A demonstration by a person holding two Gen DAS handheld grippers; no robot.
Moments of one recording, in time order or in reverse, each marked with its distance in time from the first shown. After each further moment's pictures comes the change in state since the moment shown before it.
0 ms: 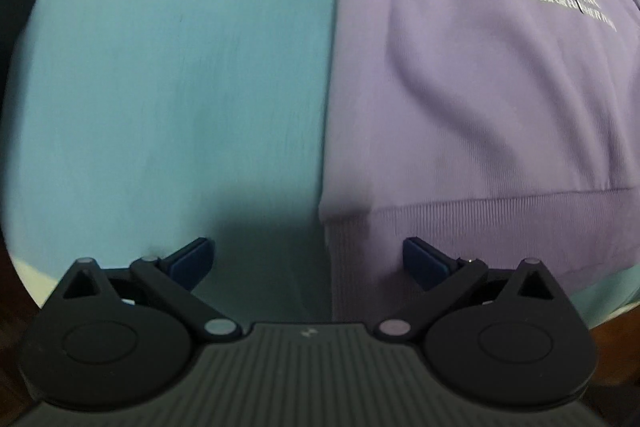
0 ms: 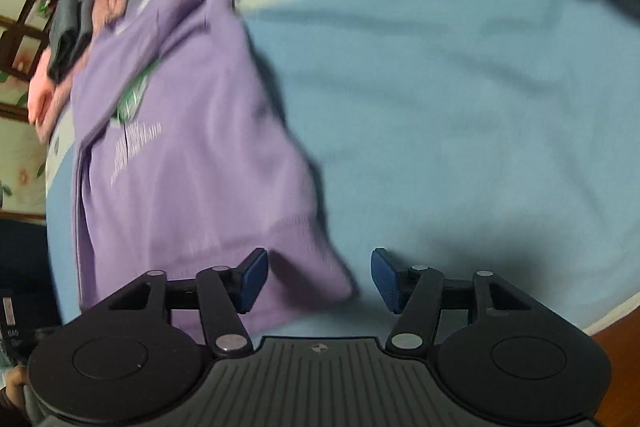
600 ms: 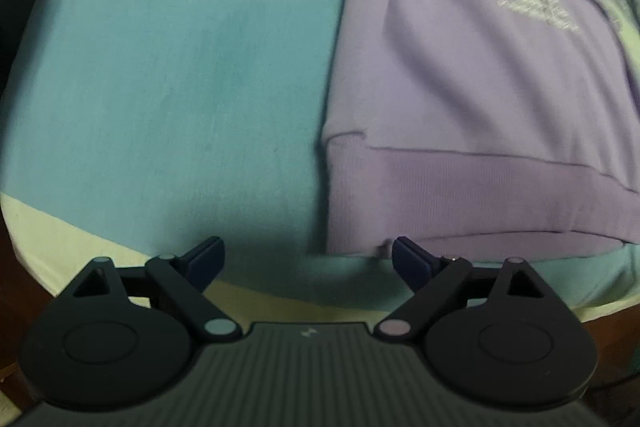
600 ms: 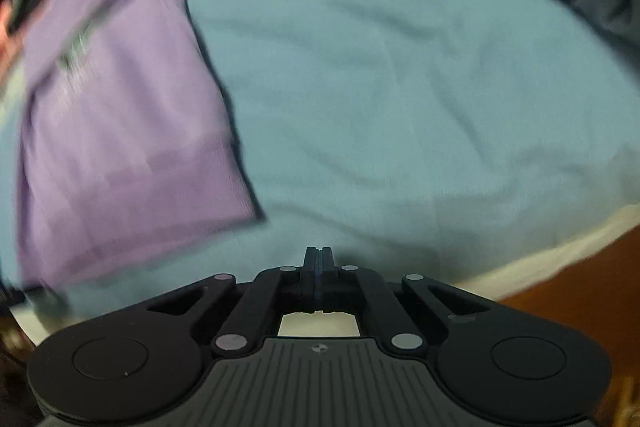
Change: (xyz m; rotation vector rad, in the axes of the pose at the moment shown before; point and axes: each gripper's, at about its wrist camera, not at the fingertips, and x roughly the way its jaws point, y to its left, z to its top) left arm -0.045 -0.004 -0.063 -0.070 -0.037 -0.085; right arm -0.049 -0.015 -0.024 -0.050 -0.021 -0.167
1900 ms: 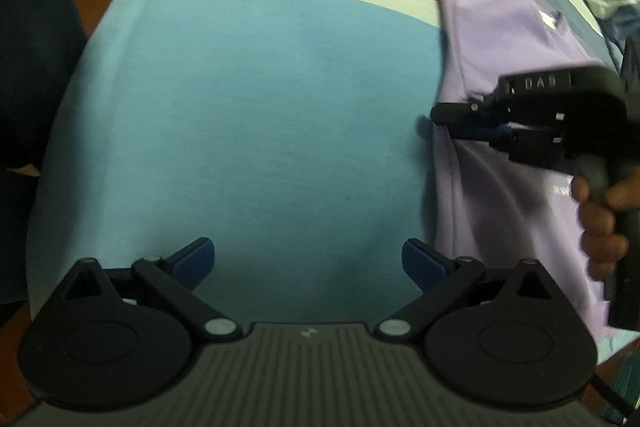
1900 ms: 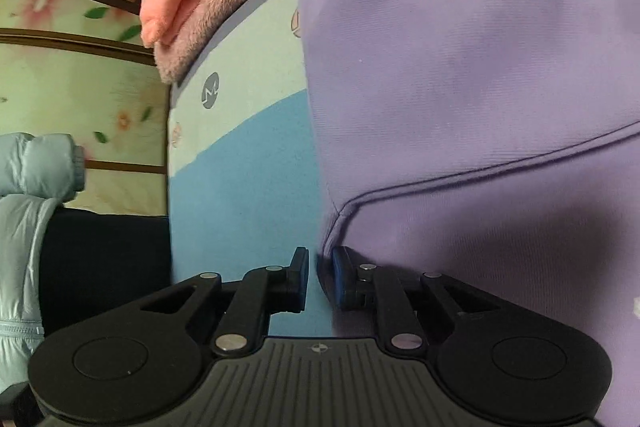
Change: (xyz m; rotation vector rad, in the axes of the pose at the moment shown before) left arm -0.041 0.142 0.132 -0.028 -0.132 -0.099; right arm 0.176 0.417 0.103 -0.129 0.104 0.485
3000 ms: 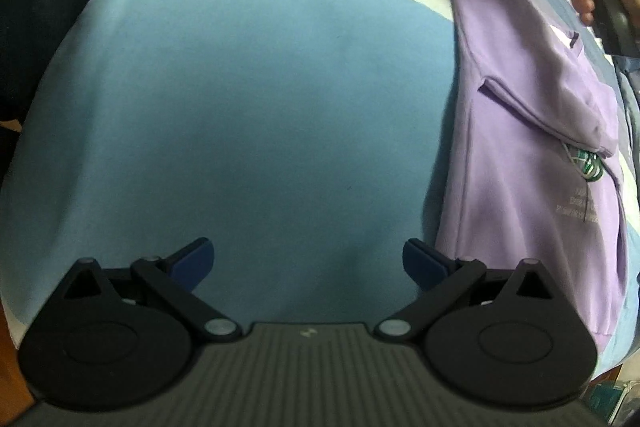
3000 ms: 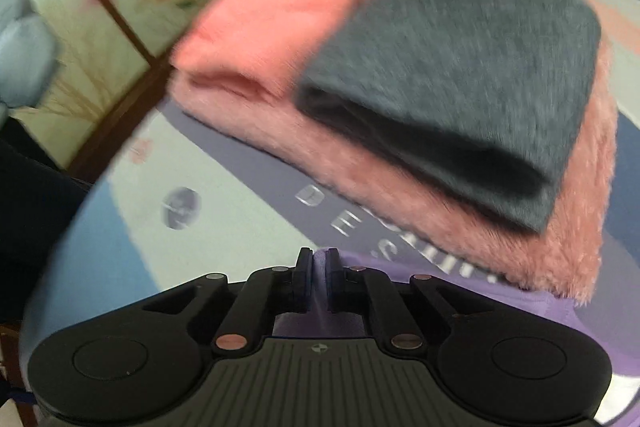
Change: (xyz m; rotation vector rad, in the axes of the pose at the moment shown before) left arm 0.022 0.008 -0.009 -0.129 0.017 -0.032; right arm 0.038 0.073 0.185 -0.770 0.021 -0.216
